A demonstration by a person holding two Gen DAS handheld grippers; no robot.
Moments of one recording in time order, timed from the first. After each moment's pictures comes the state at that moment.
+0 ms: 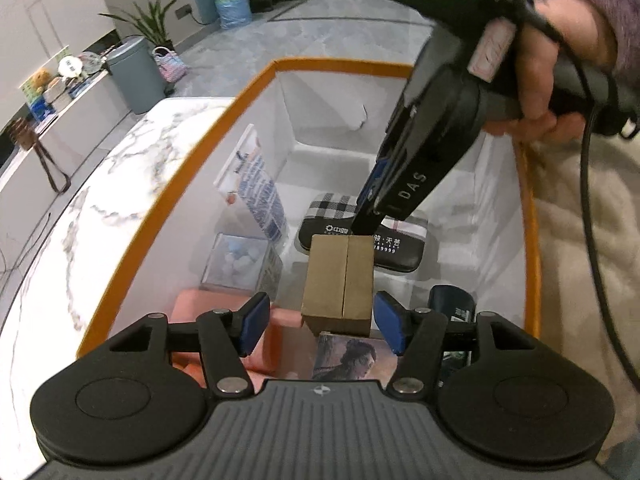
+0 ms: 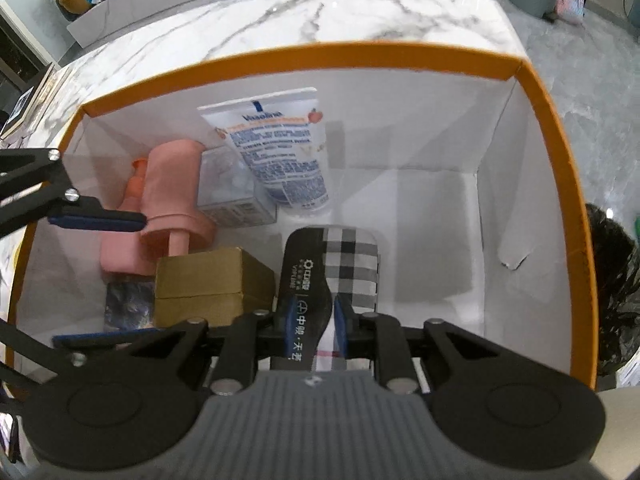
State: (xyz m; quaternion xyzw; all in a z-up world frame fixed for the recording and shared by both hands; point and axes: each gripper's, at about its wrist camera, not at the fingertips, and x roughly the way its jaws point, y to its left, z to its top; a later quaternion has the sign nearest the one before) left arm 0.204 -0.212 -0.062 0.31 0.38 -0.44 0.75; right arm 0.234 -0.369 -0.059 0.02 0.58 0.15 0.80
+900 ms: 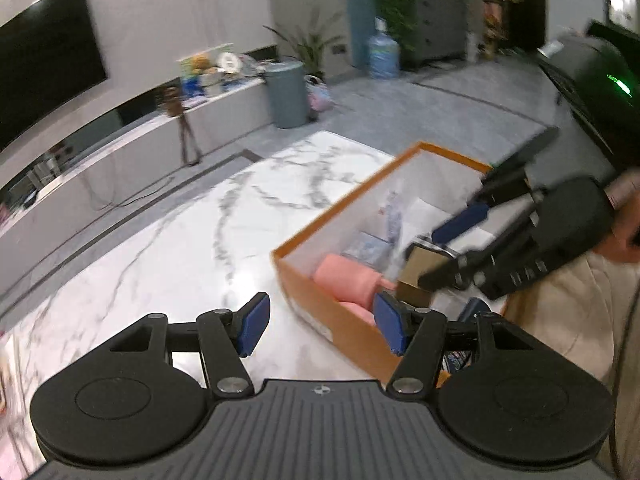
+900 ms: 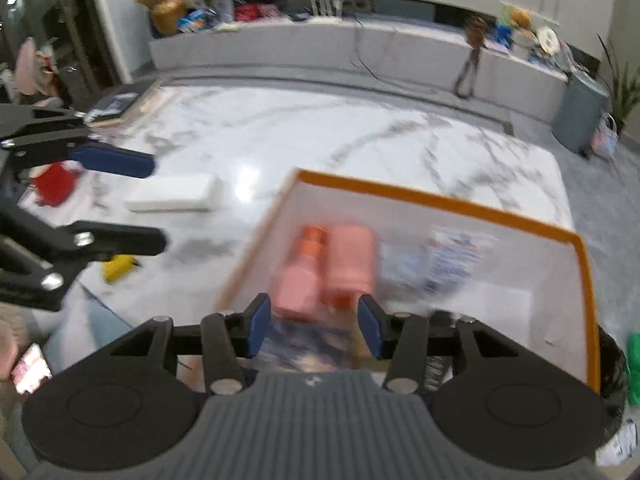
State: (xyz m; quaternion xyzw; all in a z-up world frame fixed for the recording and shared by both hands) left arm 0.143 -0.088 0.044 0.18 0.34 -0.28 0.88; right arm 0.142 -0.267 0.049 -0.05 0.43 0.23 0.87
